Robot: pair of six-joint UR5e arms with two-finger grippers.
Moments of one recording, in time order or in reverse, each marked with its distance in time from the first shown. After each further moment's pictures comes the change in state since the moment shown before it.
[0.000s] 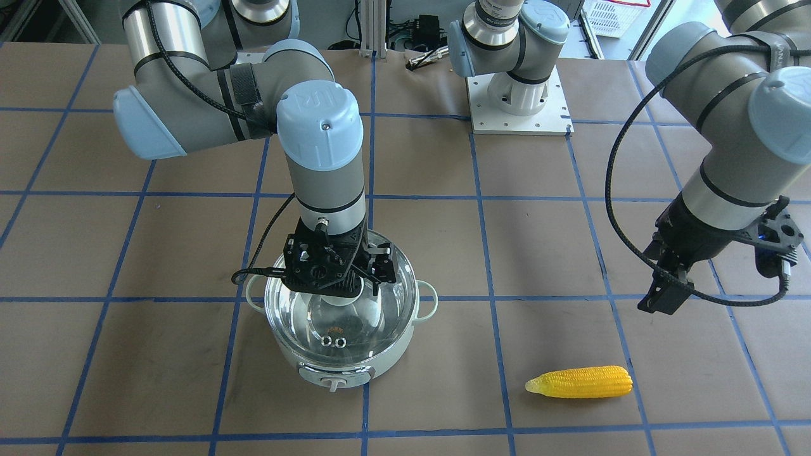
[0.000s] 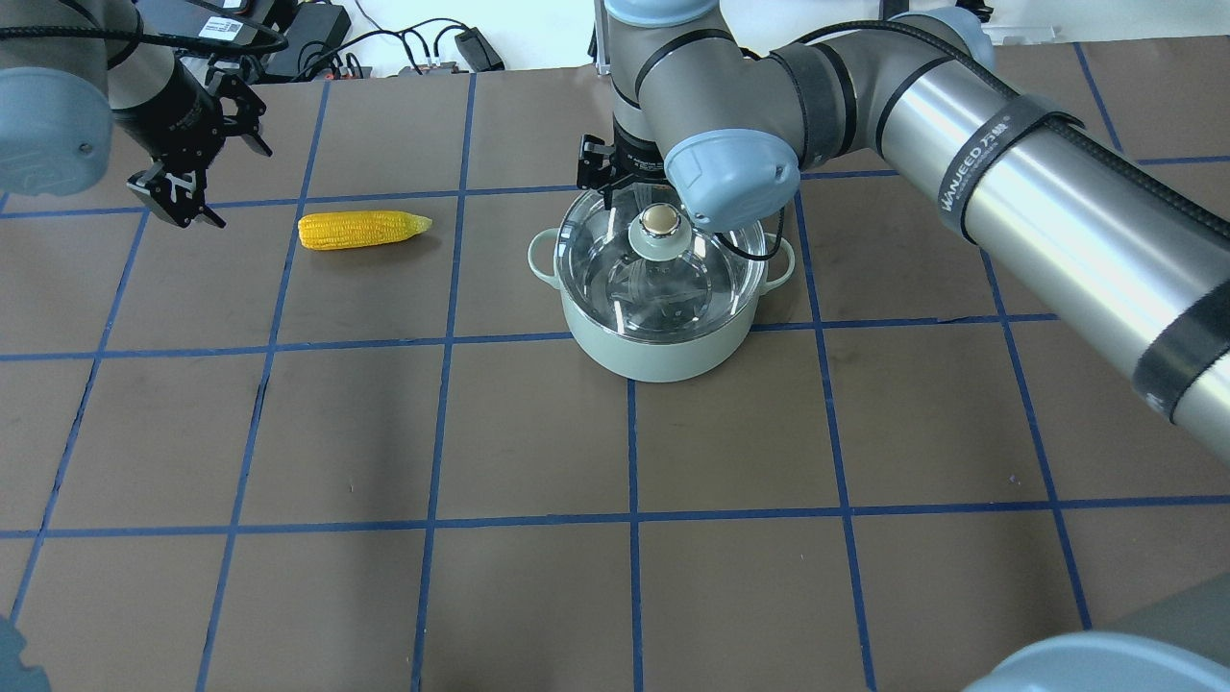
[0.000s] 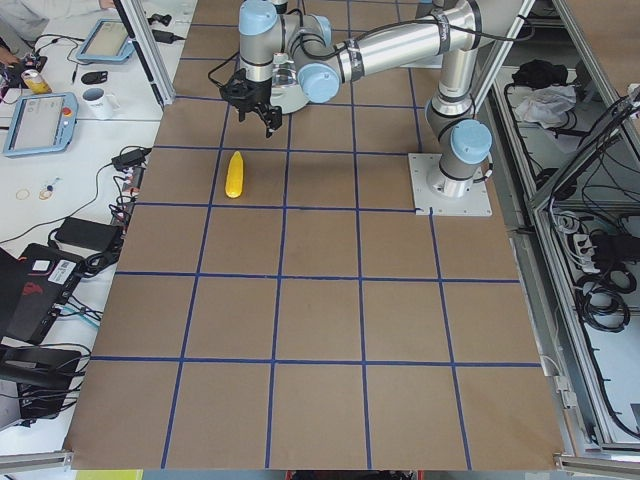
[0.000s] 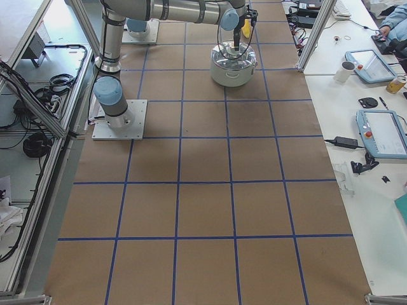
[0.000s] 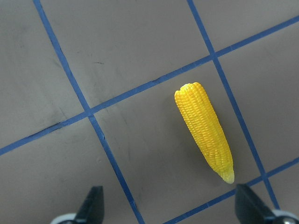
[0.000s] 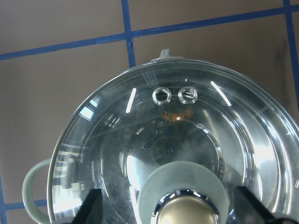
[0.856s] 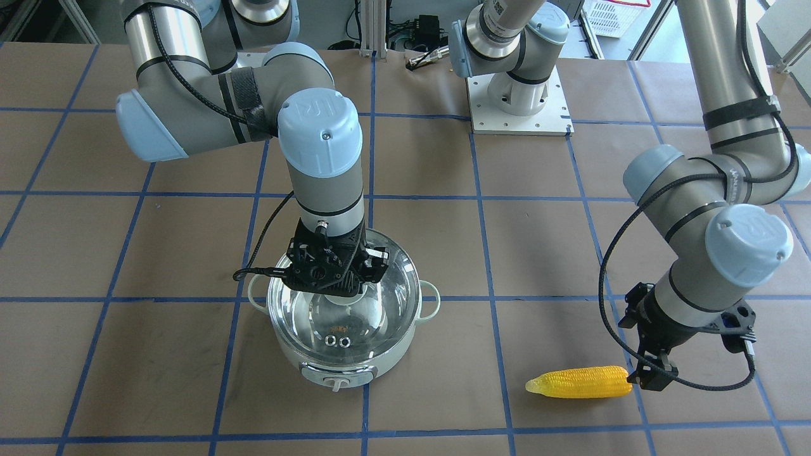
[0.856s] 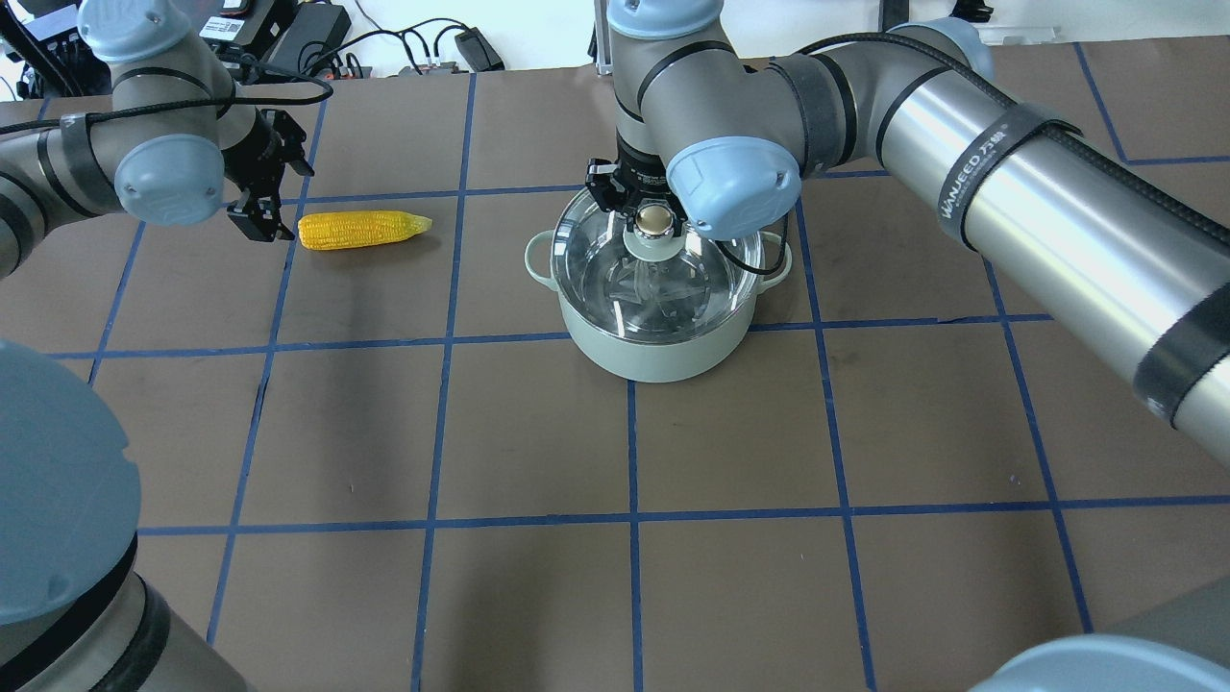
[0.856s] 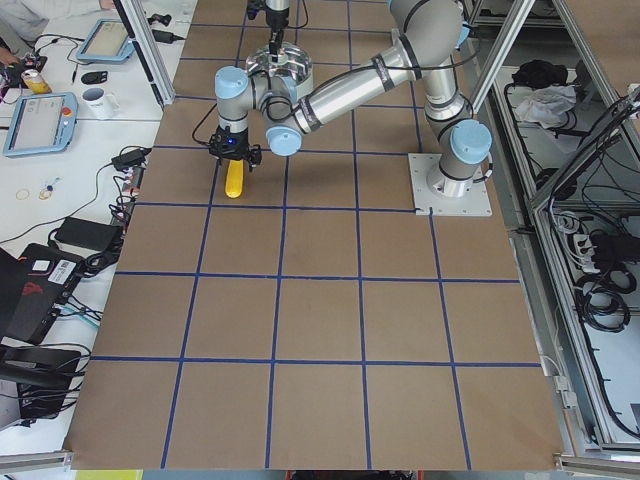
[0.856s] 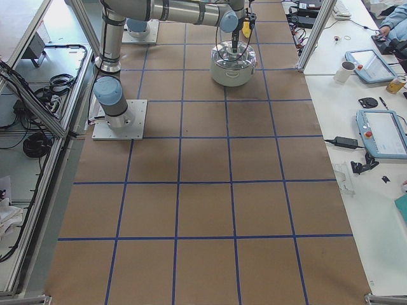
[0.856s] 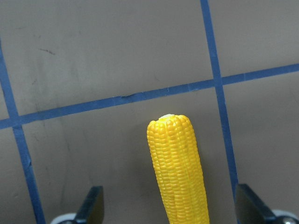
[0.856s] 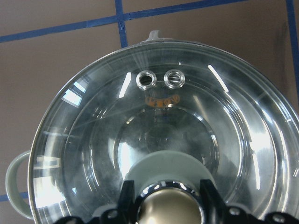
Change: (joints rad) left arm 0.001 -0.253 0.013 0.255 -0.012 -0.244; right arm -0.001 -0.002 0.020 0.023 0.005 0.006
